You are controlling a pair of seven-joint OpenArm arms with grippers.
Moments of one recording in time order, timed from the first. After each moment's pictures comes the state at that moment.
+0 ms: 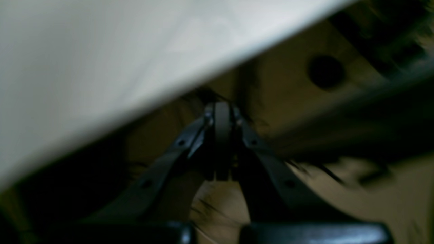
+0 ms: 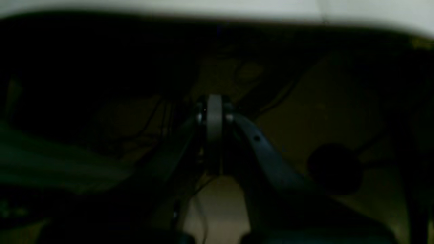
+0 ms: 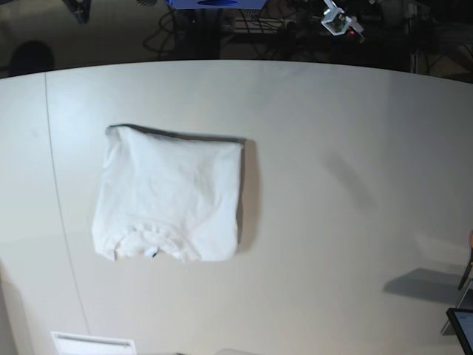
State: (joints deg) left arm 54.1 -18.7 -7.1 94.8 3.6 -40.0 -15.9; right arm -59.1 11.9 5.6 73.3 6.0 12.7 44.5
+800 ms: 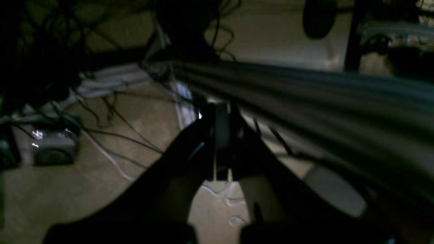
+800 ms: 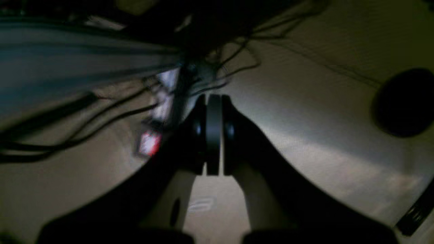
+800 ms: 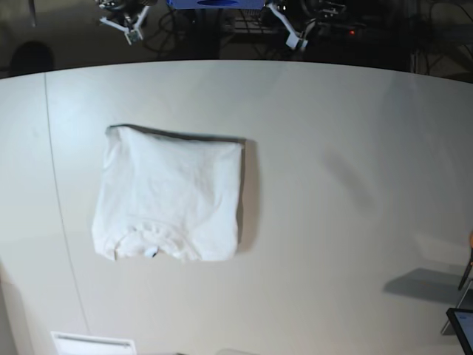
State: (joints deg) left arm 5.2 -9.0 1.4 6.6 3.1 -36.1 -16.2; right arm -6.3 6.0 -25.5 3.9 5.4 9.6 20.9
